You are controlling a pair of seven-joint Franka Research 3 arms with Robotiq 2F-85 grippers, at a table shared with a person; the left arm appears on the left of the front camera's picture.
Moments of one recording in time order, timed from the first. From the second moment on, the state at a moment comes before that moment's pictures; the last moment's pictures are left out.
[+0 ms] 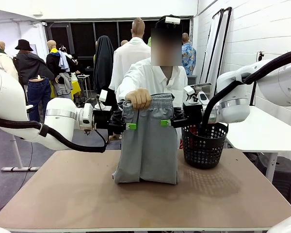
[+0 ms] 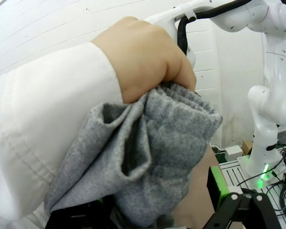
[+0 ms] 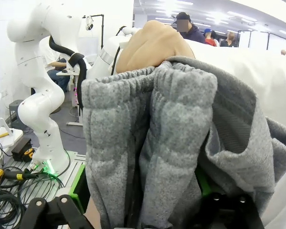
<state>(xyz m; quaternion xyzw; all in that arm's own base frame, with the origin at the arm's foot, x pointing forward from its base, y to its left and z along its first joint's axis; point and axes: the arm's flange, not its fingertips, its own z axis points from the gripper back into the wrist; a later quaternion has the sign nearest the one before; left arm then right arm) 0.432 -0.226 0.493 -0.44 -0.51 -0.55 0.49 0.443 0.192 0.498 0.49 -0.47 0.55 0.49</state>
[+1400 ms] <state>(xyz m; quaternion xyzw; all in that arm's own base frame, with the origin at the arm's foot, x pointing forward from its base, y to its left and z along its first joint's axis) 0.410 -0.184 0.495 -0.41 -0.55 -0.51 0.52 0.435 0.142 0.501 0.43 -0.50 0.52 0.54</state>
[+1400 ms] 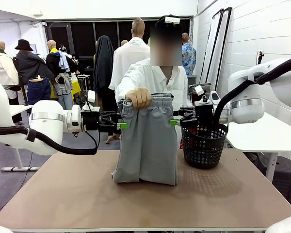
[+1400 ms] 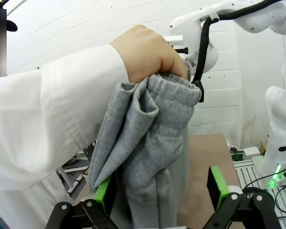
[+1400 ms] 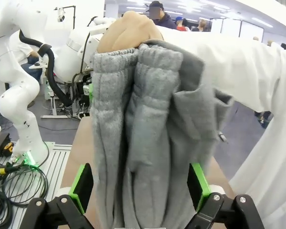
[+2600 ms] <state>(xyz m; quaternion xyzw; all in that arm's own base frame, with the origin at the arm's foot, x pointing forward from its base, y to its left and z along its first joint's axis) 0.403 -0.160 0.501 -0.37 -0.58 -0.50 0.53 0.424 0.137 0.504 0.44 -0.50 0.51 0.55</state>
